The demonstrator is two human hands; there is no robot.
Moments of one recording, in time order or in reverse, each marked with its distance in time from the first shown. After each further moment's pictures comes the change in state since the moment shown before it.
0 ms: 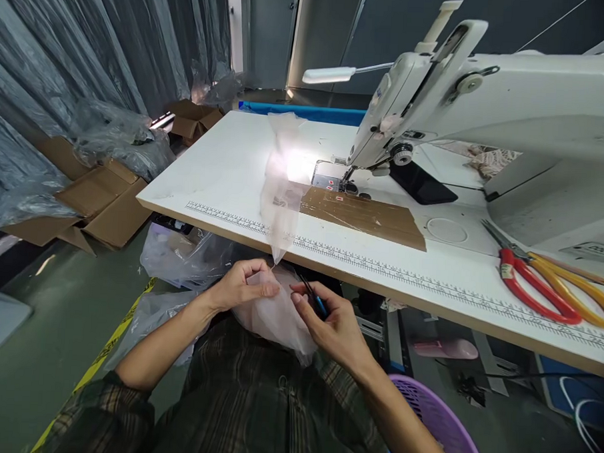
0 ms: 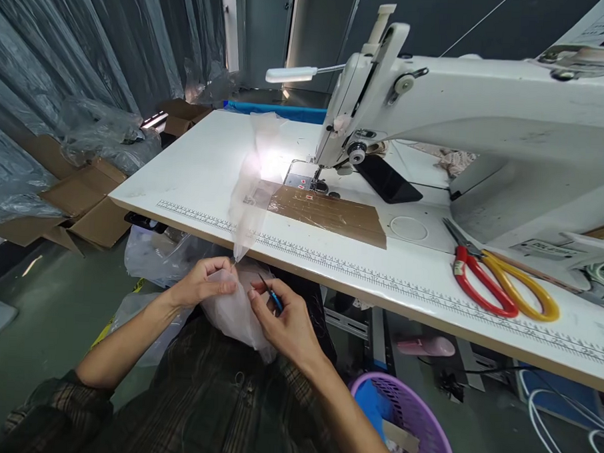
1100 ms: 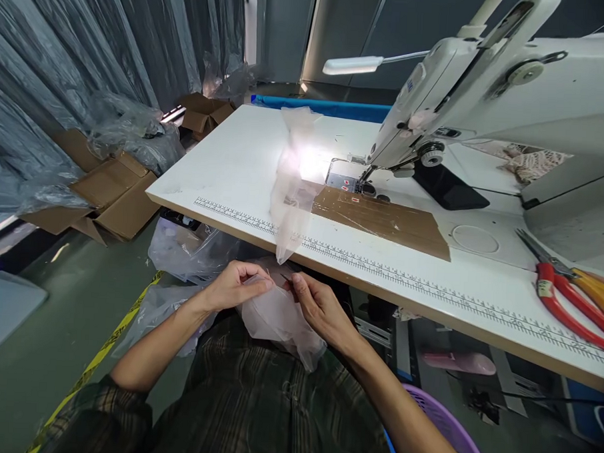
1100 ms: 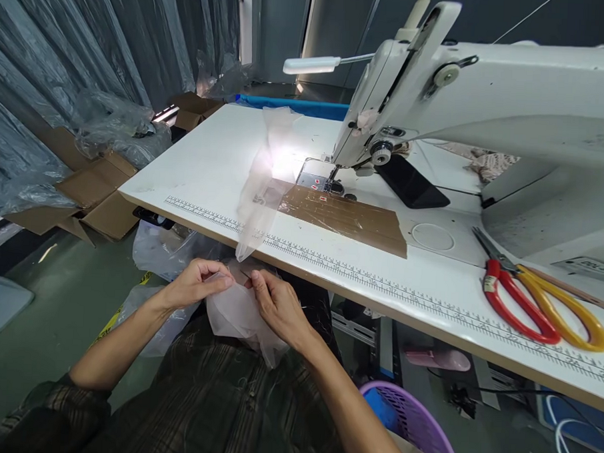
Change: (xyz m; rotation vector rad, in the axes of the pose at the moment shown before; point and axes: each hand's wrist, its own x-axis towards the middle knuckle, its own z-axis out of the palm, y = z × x) left_hand -0.013 0.007 -0.010 0.179 0.110 -0.054; right_hand 0.035 0.014 0.011 -0.203 -0.192 -0.131
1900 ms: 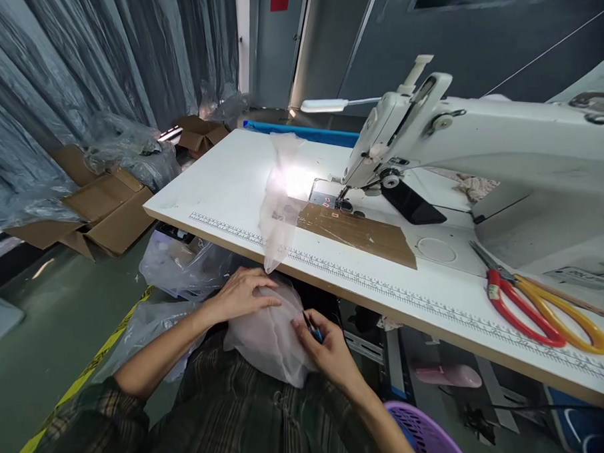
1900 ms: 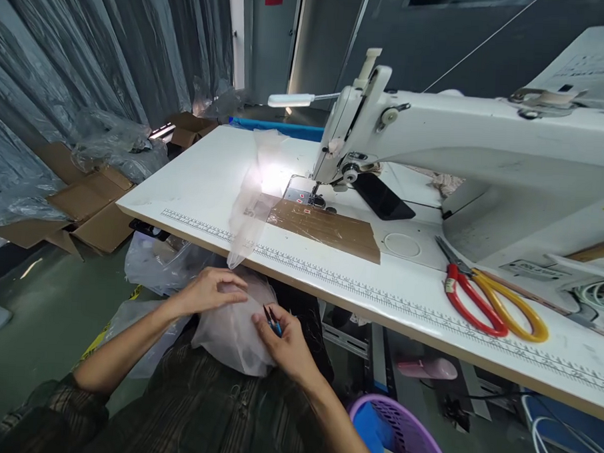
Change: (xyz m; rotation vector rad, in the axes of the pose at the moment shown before) left_hand 0.020 -0.006 0.015 0.463 0.002 0.168; right_hand -0.049 0.025 0.004 0.293 0.080 0.122
